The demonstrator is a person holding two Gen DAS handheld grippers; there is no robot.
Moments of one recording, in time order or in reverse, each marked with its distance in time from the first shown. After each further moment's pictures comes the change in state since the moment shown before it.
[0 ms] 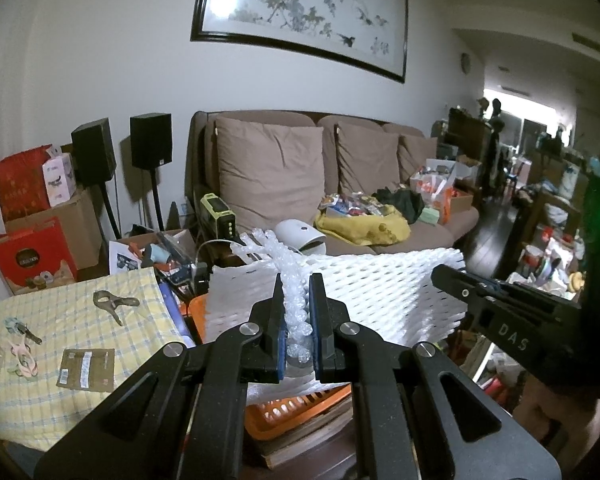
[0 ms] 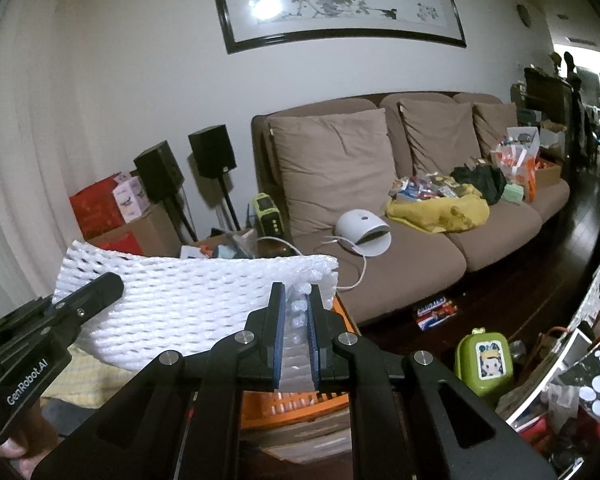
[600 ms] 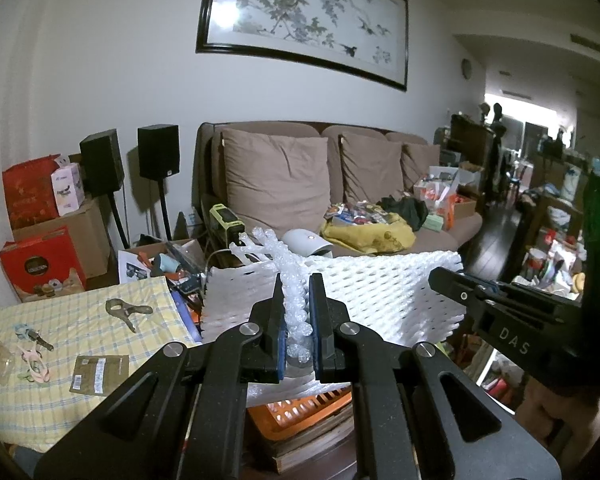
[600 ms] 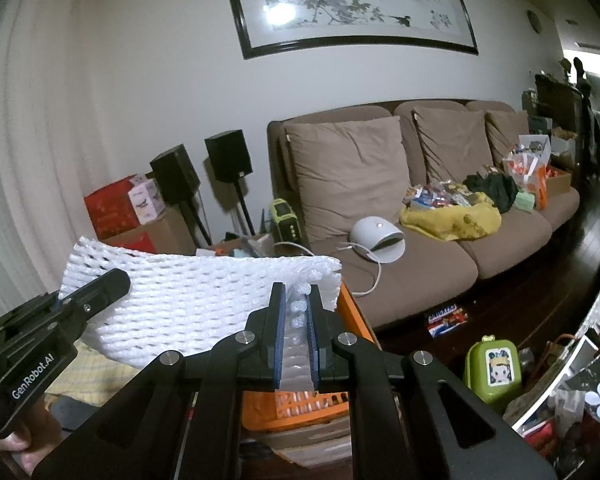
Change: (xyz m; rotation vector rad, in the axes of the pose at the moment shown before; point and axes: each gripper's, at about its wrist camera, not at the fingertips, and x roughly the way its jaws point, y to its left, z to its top) left arm -0.019 0.010 0.001 0.014 -0.036 0.015; right arm -0.010 0.018 0.000 -0.024 -0.021 0.043
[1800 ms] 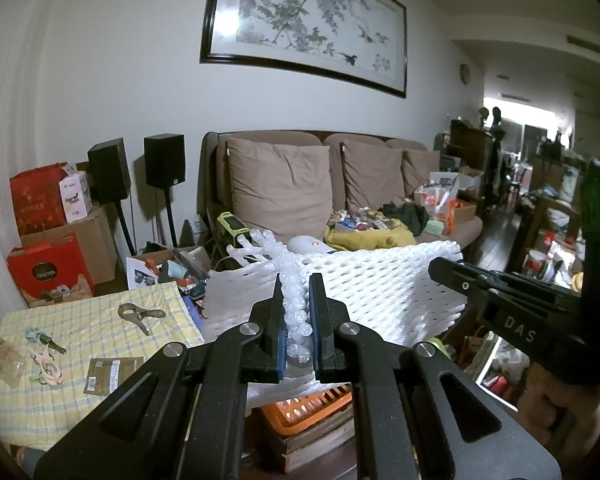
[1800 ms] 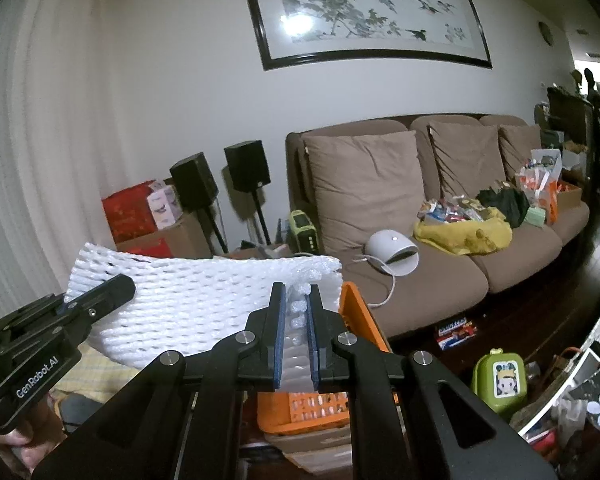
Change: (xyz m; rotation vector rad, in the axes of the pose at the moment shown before) left arm -0.029 0.011 0.002 0.009 -0.029 0.008; right arm -0.020 0.018 0.004 -0.032 -0.040 0.052
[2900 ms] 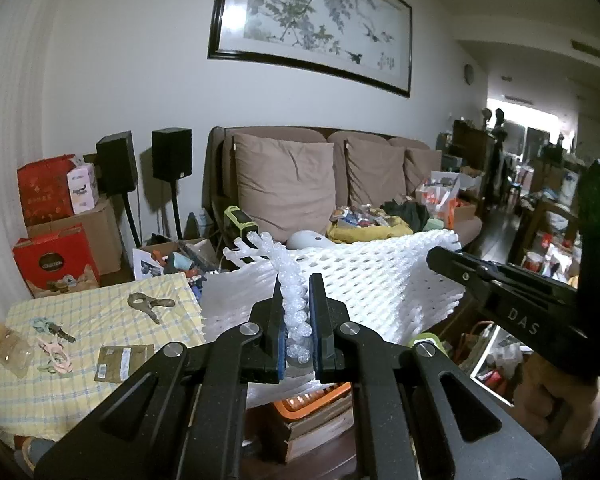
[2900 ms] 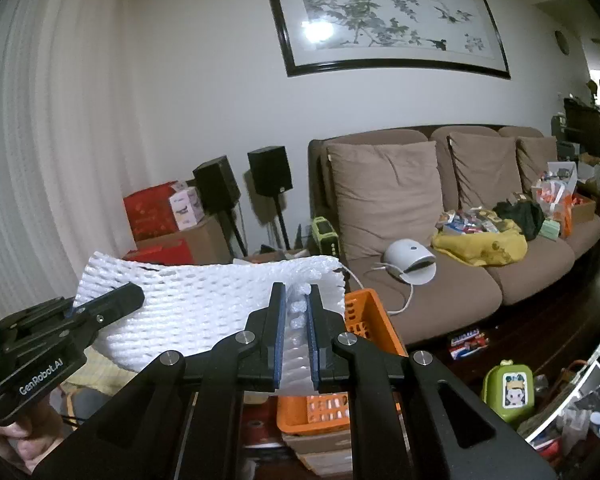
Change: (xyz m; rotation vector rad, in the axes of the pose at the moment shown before) left arm -0.028 0.011 -0.002 -0.023 0.017 0.000; right arm -0.019 0.020 -0.001 -0.039 -0.024 0.068
